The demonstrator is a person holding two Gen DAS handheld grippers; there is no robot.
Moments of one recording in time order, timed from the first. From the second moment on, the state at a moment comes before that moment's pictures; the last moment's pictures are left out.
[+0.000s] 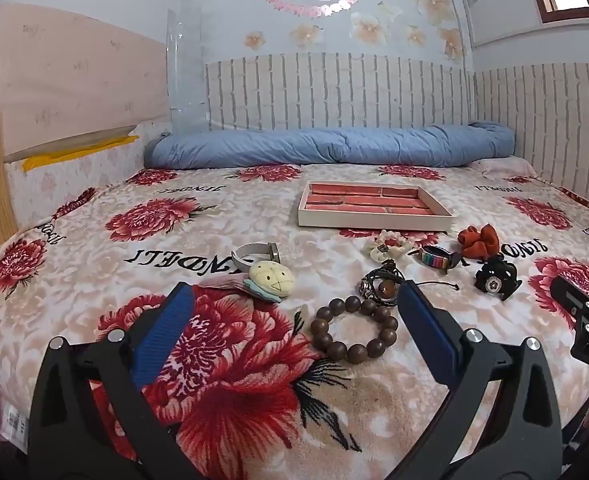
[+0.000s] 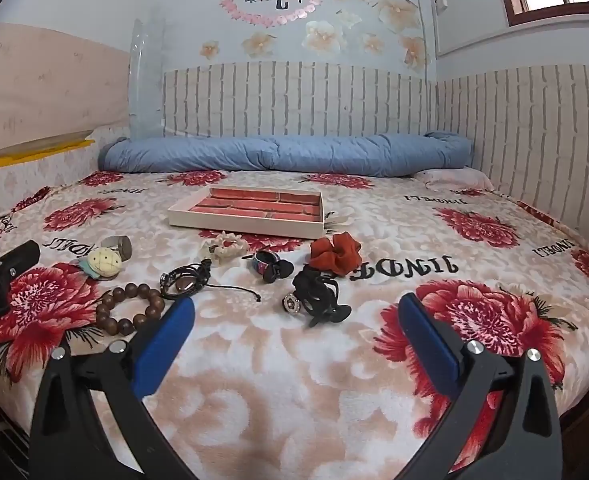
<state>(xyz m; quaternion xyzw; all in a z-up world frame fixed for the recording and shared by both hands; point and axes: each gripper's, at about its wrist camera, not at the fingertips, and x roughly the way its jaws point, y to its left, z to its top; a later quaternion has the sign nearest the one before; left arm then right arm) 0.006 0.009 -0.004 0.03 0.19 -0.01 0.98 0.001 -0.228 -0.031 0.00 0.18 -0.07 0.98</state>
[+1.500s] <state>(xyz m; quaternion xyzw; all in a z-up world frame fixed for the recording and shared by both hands) 0.006 0.007 -0.005 0.03 0.19 -0.01 0.98 -0.003 -0.234 -0.029 -0.01 0.18 -0.08 0.98</state>
